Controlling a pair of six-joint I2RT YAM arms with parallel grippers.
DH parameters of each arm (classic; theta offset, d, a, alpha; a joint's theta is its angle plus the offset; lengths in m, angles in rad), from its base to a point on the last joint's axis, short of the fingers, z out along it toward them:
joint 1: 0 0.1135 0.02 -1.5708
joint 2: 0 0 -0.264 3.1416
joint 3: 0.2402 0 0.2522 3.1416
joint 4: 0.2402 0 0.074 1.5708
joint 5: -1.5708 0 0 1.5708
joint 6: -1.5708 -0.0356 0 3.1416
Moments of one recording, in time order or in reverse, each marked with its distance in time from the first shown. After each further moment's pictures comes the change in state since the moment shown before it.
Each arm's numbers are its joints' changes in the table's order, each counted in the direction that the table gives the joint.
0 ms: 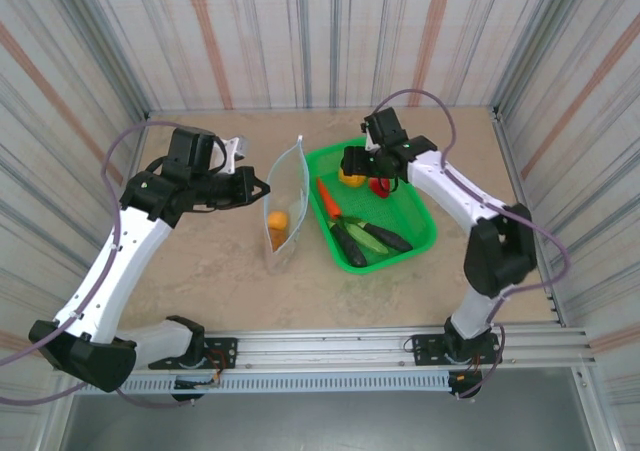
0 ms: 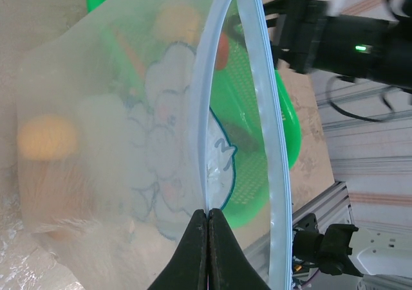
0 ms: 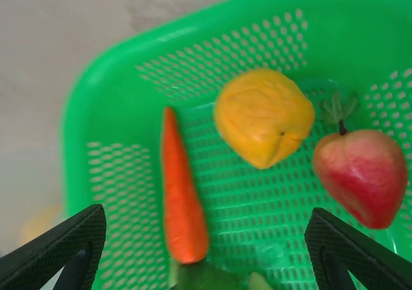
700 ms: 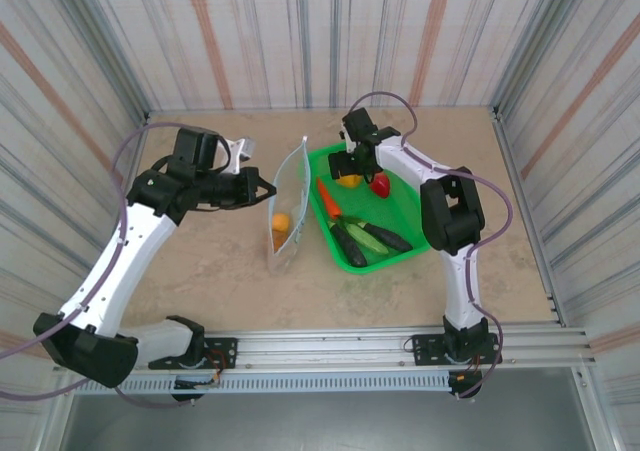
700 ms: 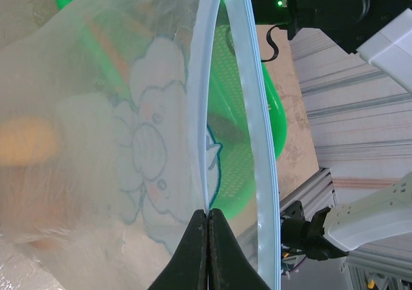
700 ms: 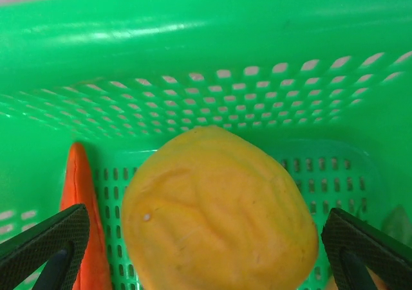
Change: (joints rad) left arm 0.002 0.027 -0.026 -0.042 -0.083 -0.009; right arm -0.021 0.400 0.281 0.038 -0.012 0.208
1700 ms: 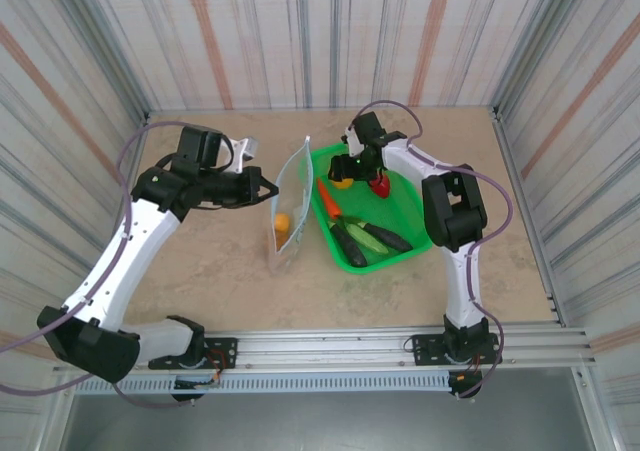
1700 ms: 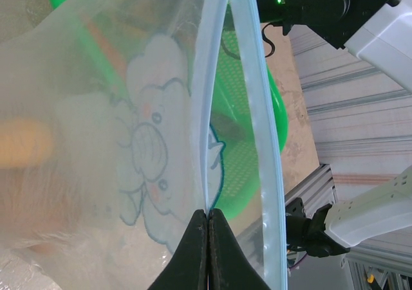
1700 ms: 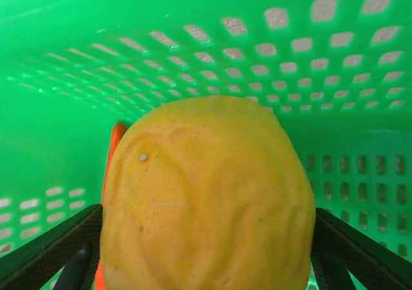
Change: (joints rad) left arm 0.000 0.024 0.000 -0.006 -0.012 -0.014; right arm -0.047 0.020 -0.057 -0.077 0.254 -0.030
